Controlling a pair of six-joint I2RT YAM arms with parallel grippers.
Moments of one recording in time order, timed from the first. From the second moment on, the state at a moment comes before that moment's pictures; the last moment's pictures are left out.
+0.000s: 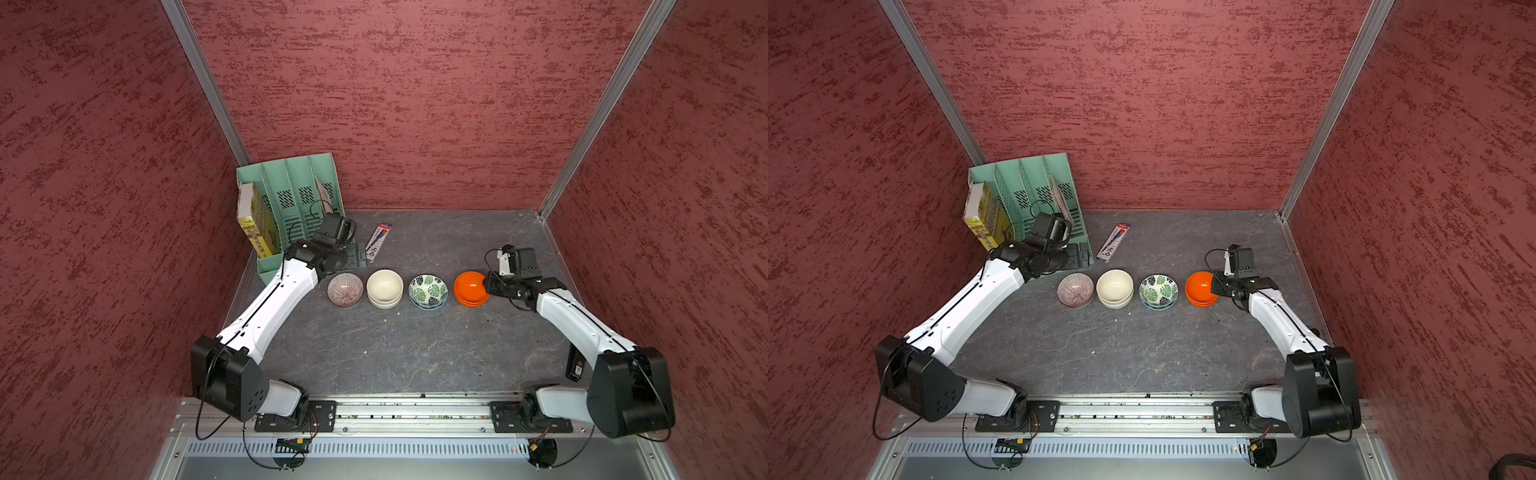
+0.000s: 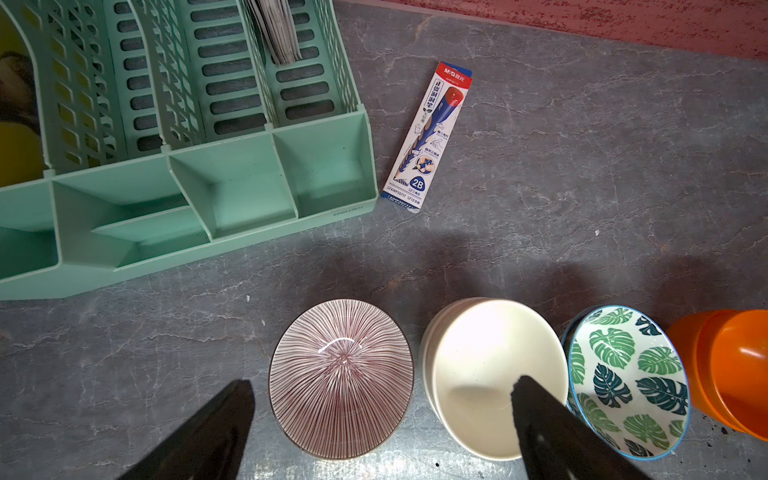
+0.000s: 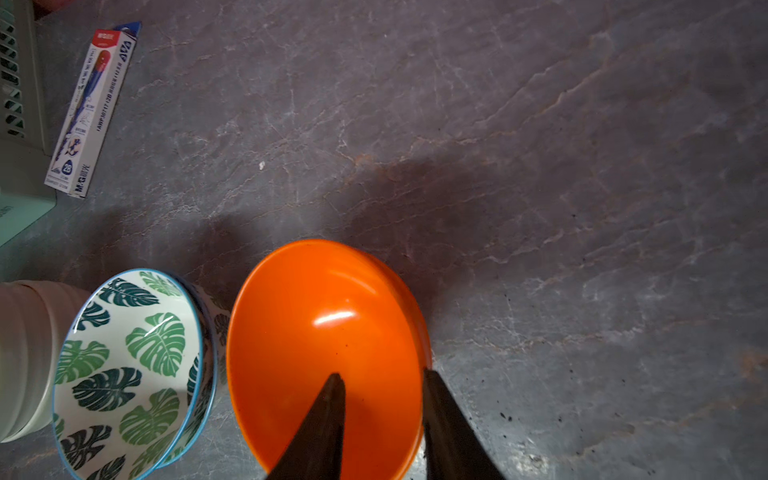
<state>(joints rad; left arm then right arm) -0.37 1.42 1.34 -0.84 -0.16 -0.41 0.11 1.33 0.84 -0.44 -0.13 0.33</state>
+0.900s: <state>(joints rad) -0.37 1.42 1.34 -0.84 -0.16 -0.41 0.06 1.39 0.79 -0.39 -0.20 0.34</state>
